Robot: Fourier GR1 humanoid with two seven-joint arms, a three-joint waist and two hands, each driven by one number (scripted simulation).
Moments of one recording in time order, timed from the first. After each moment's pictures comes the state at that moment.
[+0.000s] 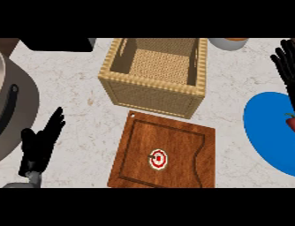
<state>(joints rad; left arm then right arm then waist) 0.00 0.27 -0.07 -1.35 0.10 0.10 0.08 -0.30 -0.45 -0.05 -1.49 -0.24 0.04 -0.05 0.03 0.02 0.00</state>
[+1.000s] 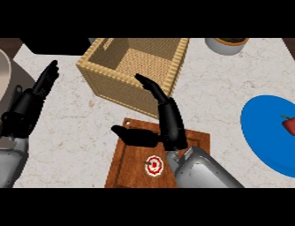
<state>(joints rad) -0.24 0.40 -0.09 -1.49 -0.01 0.05 -0.01 -0.51 -0.04 0.64 -1.41 0.09 -0.69 0.16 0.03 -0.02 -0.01</state>
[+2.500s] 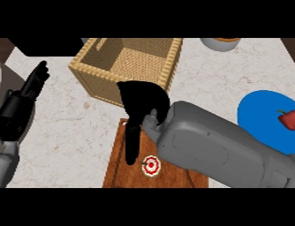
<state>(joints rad) -0.20 0.42 -0.04 -1.51 0.00 0.03 -0.03 -1.07 -0.19 0.78 -1.37 -0.11 0.20 1.17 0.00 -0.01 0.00</state>
